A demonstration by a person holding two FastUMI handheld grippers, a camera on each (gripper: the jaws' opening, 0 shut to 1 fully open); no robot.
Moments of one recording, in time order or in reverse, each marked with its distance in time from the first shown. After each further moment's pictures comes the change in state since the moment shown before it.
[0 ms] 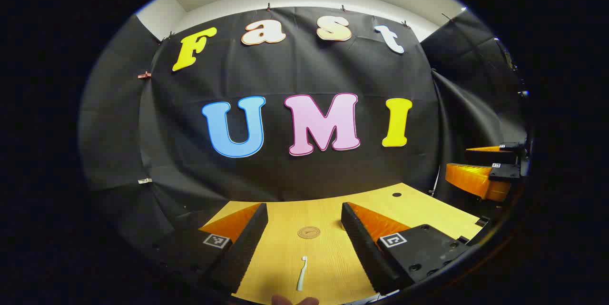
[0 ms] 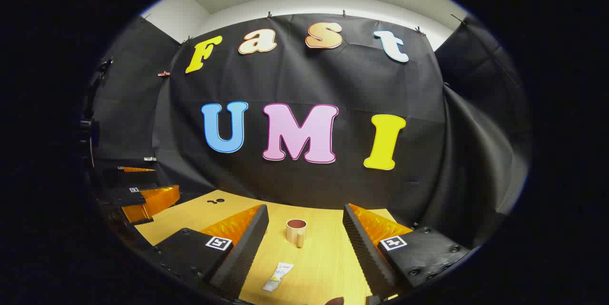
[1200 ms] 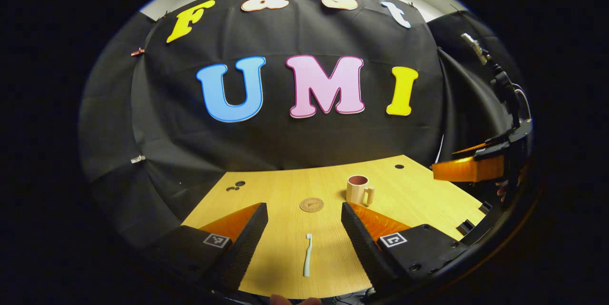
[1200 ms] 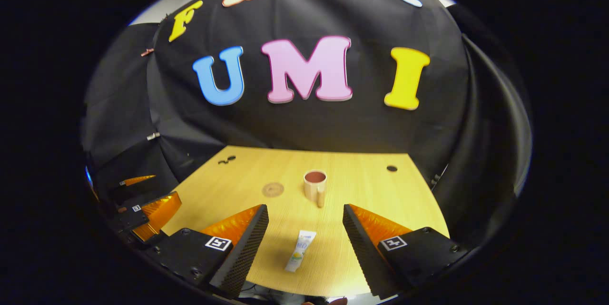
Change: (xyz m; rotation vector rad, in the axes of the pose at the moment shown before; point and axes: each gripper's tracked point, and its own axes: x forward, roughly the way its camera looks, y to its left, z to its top) left arm 0.026 0.025 -0.079 -0.025 0.232 -0.029; right arm 0.058 0.033 -0.113 0.088 0.544 0.071
